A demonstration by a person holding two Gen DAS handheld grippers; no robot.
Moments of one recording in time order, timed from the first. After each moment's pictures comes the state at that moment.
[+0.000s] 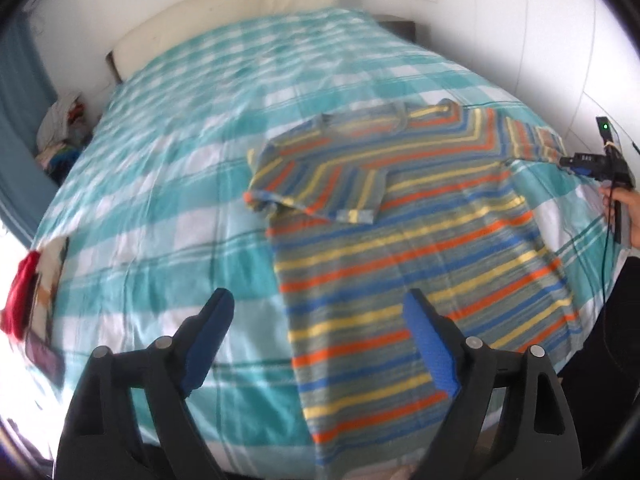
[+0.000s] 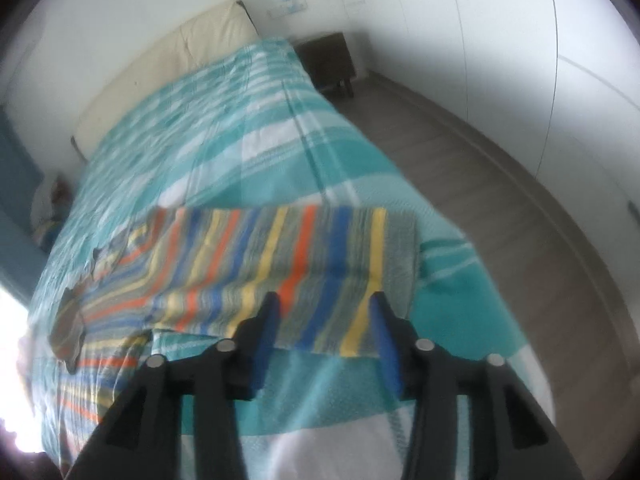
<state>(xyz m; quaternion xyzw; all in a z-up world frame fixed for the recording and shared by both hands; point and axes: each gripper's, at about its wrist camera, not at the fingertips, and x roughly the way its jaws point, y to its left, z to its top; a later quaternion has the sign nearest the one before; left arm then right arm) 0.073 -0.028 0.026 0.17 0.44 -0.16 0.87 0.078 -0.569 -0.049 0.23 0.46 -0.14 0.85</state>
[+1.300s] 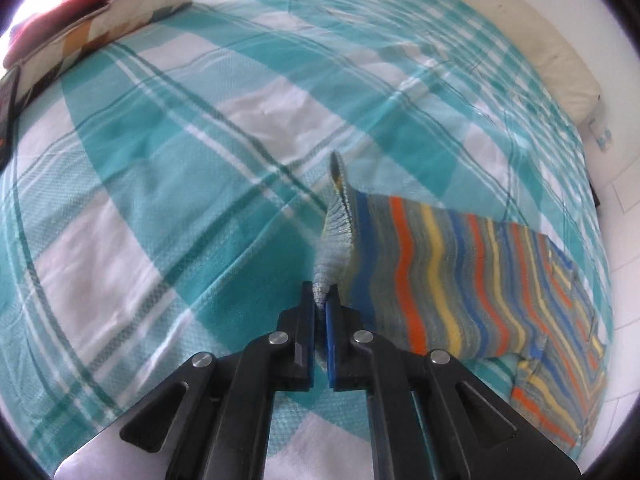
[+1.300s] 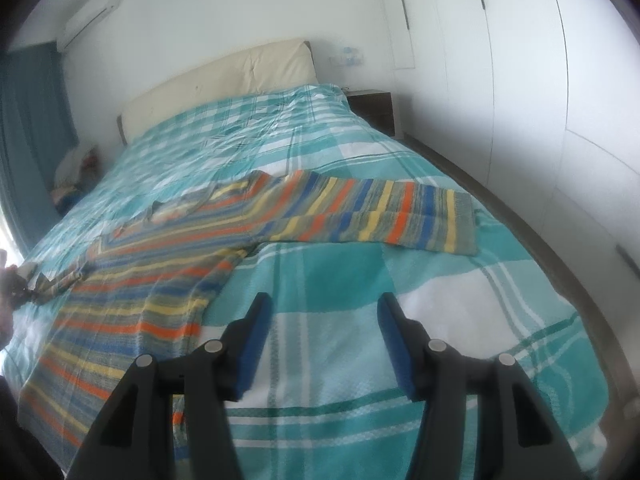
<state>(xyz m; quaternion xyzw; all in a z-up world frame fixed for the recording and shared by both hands) 0.216 0.221 -0.113 -0.23 0.50 0.12 0.83 -0.027 -0.411 -0.008 0.10 0.34 -0.11 0.93</state>
